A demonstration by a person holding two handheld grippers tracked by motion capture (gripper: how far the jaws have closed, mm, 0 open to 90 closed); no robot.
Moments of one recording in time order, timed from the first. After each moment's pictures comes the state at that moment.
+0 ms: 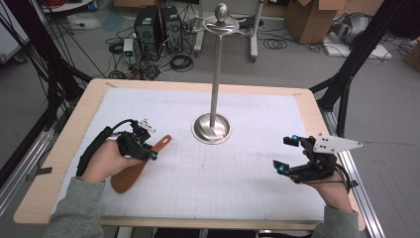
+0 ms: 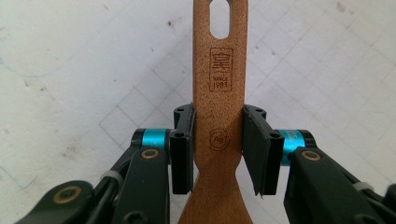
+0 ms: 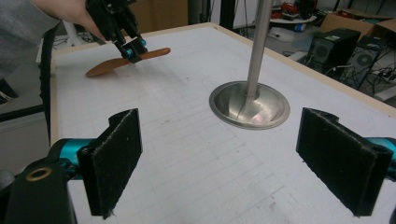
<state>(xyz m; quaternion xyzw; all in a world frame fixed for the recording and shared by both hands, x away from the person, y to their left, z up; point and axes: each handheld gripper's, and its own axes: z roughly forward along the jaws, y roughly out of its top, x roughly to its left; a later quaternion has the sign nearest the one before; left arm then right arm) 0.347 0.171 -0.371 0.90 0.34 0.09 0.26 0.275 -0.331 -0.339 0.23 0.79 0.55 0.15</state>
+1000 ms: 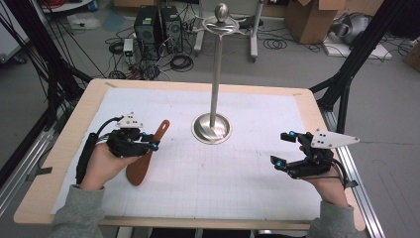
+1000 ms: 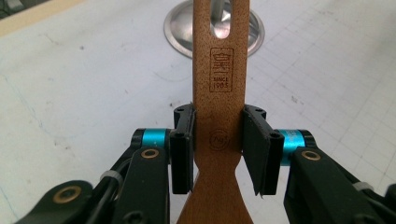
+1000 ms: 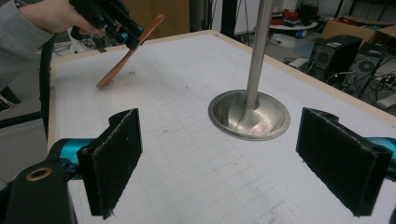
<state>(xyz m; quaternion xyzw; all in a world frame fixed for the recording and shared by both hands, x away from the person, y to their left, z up) 0.328 0.182 -0.349 0.84 0.33 0.15 0.41 0.285 -0.325 -0.337 0.22 0.78 0.56 0.15</state>
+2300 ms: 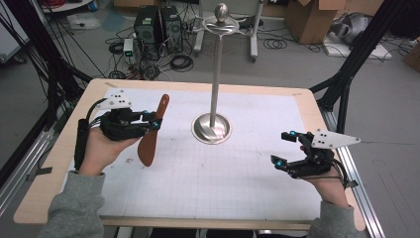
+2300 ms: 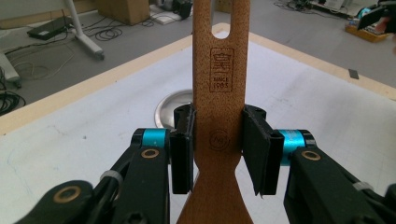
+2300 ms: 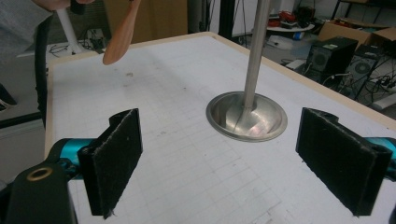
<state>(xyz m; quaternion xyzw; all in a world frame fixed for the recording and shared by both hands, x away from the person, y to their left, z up) 0.334 0.184 -0.290 0.78 0.30 0.16 0.53 0.284 -0.326 -0.336 0.22 0.78 0.56 0.16</state>
